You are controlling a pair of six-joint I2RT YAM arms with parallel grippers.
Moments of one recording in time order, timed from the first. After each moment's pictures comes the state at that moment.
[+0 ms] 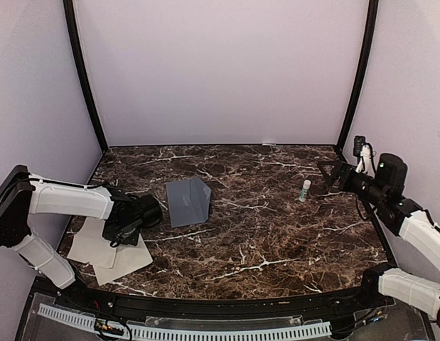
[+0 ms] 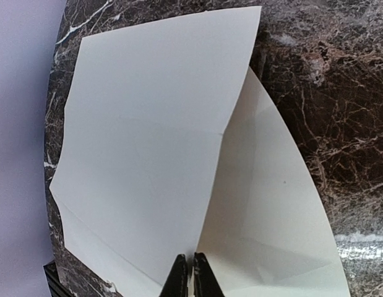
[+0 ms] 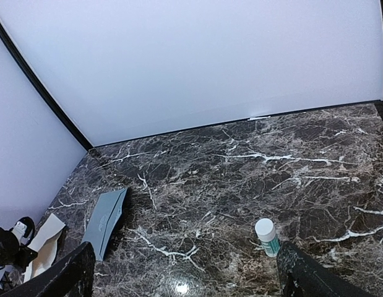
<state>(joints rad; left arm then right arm) -0.77 1.53 0.80 -0.95 -0.62 -0.82 0.18 0.79 0.53 0.05 -0.32 0.39</state>
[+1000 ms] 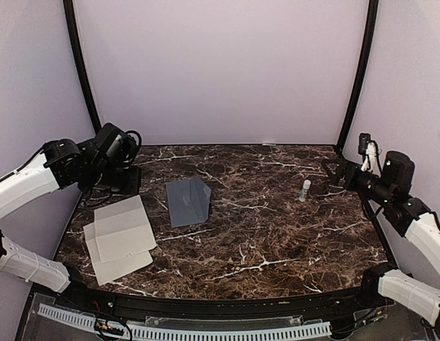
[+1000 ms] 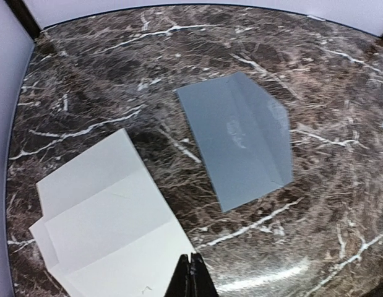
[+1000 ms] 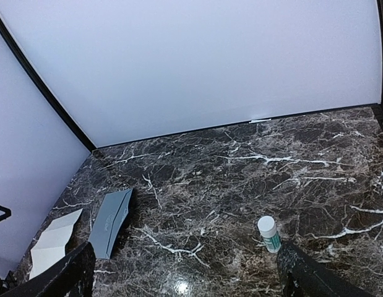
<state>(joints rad) -0.78 1.24 1.21 -0.98 -0.44 -0.62 0.18 0.71 0.58 -0.07 -0.32 0.39</state>
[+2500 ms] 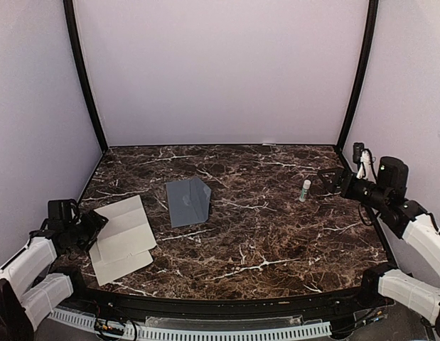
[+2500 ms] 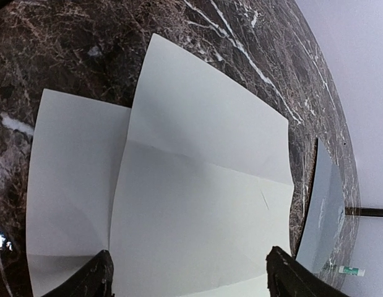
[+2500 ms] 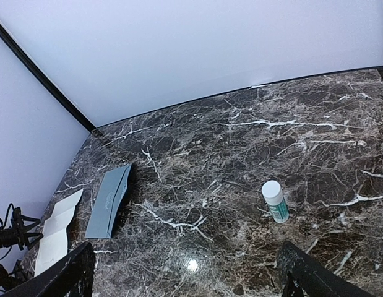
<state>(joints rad) 0.18 0.73 0.23 -0.30 0.24 -0.80 0.18 0.72 0.54 -0.13 -0.36 0.41</state>
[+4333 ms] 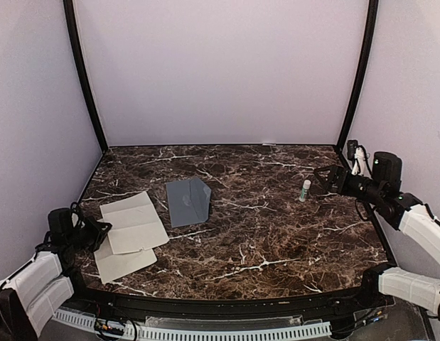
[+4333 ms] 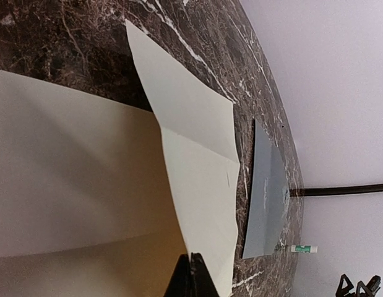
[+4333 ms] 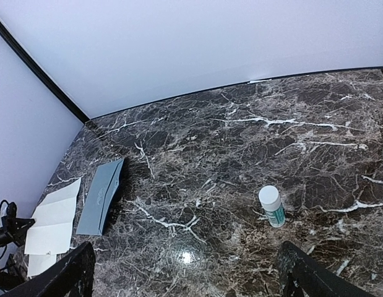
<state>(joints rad) 0.18 0.65 0.06 0.00 0.45 -0.92 0.18 0.83 0.58 -0.10 -0.37 0.37</state>
